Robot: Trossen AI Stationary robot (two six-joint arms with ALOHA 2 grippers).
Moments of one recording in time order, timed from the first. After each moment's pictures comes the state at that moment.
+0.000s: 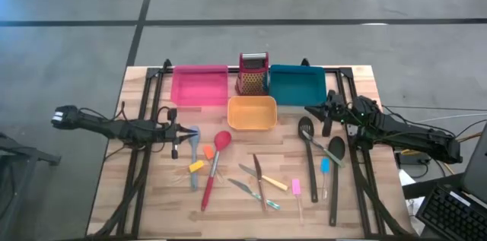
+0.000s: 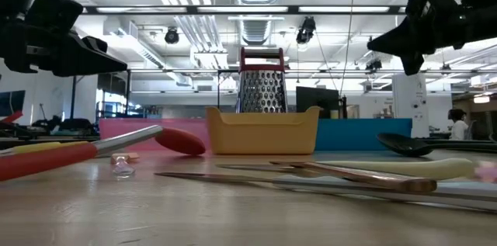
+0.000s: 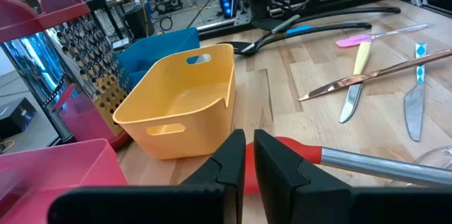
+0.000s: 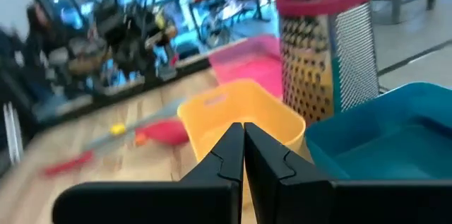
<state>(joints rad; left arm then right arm) -0.20 0.31 0.01 0.05 -0.34 0.18 -0.37 0.33 0.16 0.08 -0.08 0.33</state>
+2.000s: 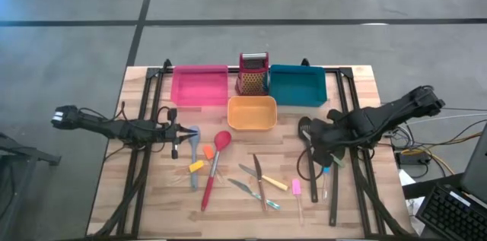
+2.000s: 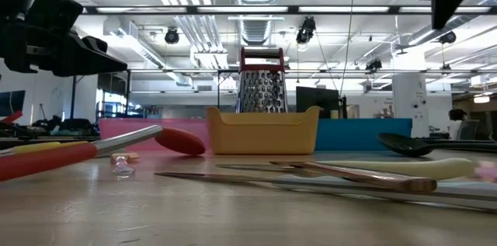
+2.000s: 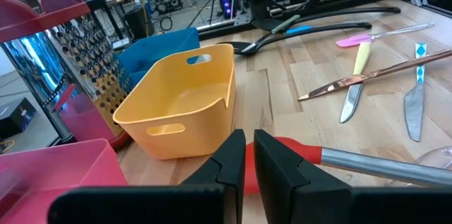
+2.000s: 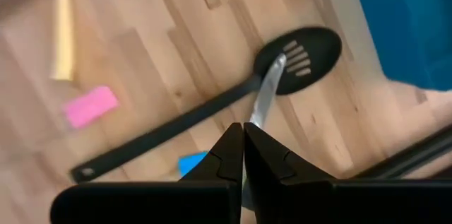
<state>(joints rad) -0.20 0.31 0.01 0.05 -0.34 0.18 0.36 1.25 1.19 -1.38 0.23 0.82</state>
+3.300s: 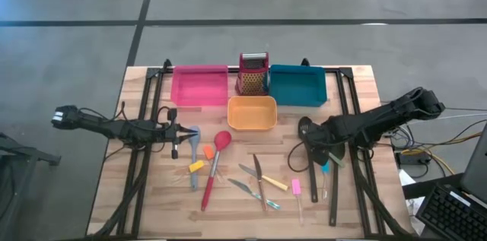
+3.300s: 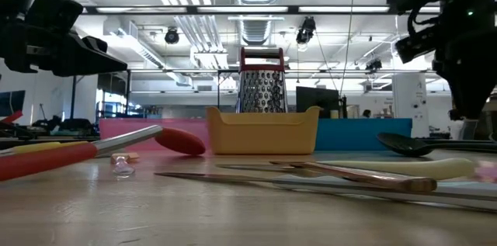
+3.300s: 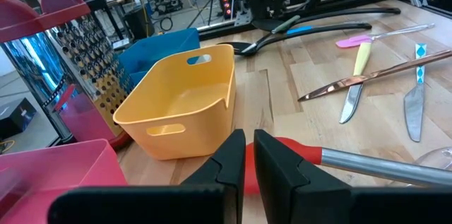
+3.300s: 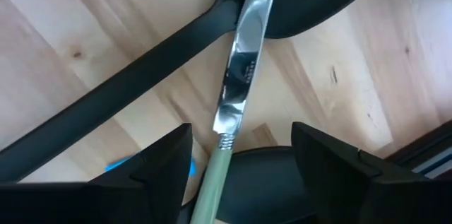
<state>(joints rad) -0.20 0.31 0.01 0.05 -0.34 0.18 0.21 1.26 0.76 -1.11 0.10 0.78</state>
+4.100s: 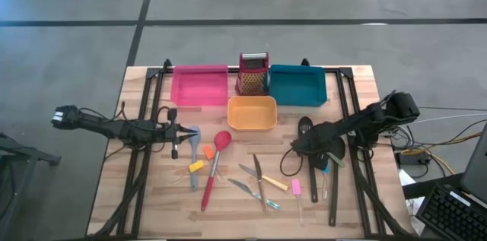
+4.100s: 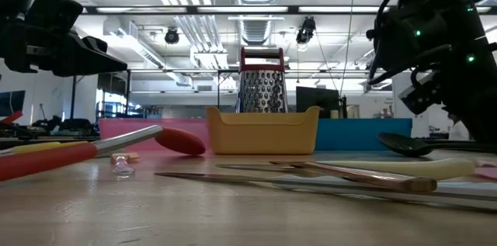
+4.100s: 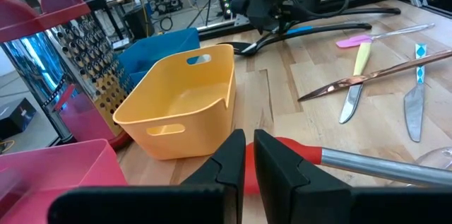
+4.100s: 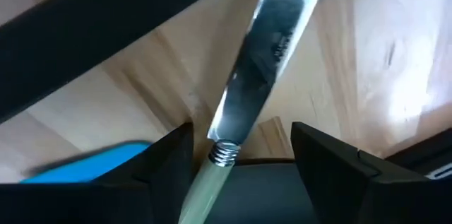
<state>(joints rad) -0.20 0.31 0.01 0.05 -0.34 0.18 0.19 1.59 0.73 -1.05 0.02 0.64</state>
